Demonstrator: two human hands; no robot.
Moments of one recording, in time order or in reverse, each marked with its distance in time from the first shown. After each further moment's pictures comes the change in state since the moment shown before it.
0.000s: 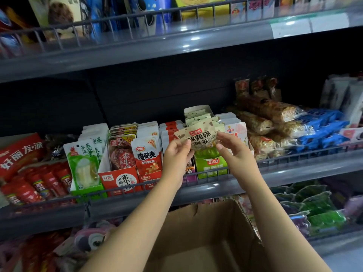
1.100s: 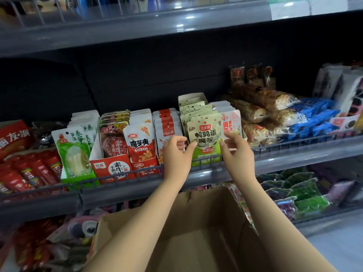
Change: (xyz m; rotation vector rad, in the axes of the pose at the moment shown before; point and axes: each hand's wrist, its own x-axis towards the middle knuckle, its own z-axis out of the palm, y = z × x) left_hand -0.013 -0.028 0.005 0.669 0.150 0.259; right_hand -0.016 0.026 -0.003 -0.398 0.249 0.033
